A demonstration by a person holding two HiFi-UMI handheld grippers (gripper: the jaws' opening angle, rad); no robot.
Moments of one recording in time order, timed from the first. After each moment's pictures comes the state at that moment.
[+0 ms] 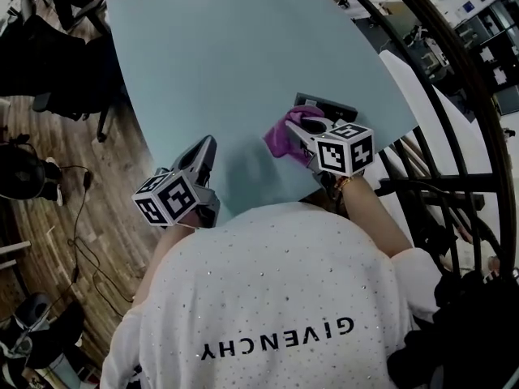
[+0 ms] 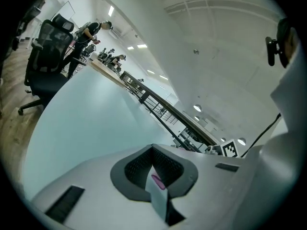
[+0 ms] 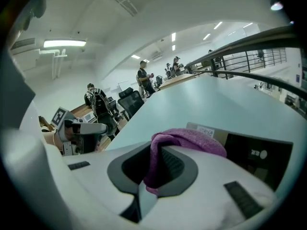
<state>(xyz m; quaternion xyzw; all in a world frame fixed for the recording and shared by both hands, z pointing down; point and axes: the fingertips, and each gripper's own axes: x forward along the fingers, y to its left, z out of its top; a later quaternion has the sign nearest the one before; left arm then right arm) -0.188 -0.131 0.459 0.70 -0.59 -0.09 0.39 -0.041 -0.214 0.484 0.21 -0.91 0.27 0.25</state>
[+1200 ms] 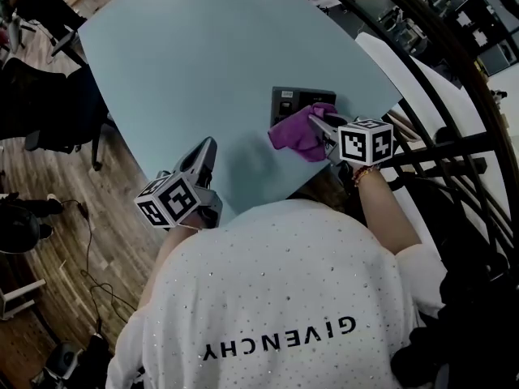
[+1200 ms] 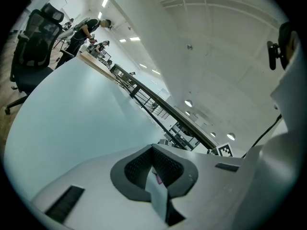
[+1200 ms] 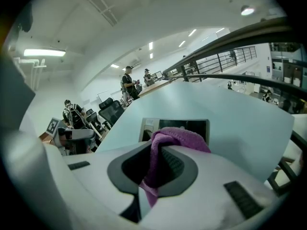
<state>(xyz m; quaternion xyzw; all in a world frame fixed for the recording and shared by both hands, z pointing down) -0.156 -0.146 0.456 0.74 -0.54 -0.08 0.40 0.058 -0.230 0.488 0.32 -0.87 0.31 0.21</state>
